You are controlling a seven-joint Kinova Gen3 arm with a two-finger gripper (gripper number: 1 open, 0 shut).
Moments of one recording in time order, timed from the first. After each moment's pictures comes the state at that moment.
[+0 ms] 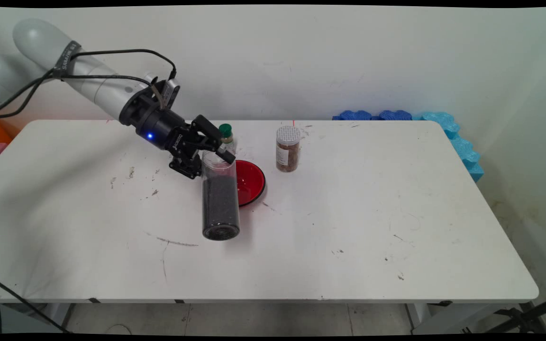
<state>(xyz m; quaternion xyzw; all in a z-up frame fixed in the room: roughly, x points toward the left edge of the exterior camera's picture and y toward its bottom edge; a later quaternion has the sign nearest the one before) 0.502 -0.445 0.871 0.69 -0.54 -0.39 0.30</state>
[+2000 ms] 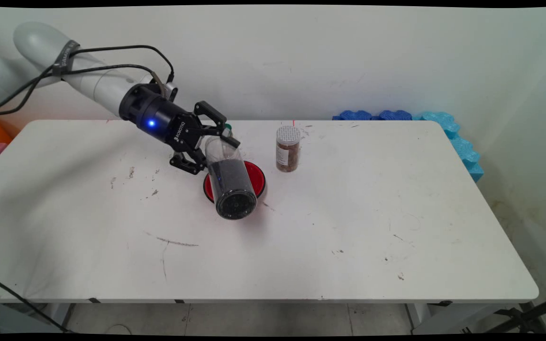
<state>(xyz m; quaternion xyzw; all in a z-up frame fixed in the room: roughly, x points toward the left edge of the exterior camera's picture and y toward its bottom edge) 0.505 -0.448 0.874 0.73 -0.42 -0.47 0.27</state>
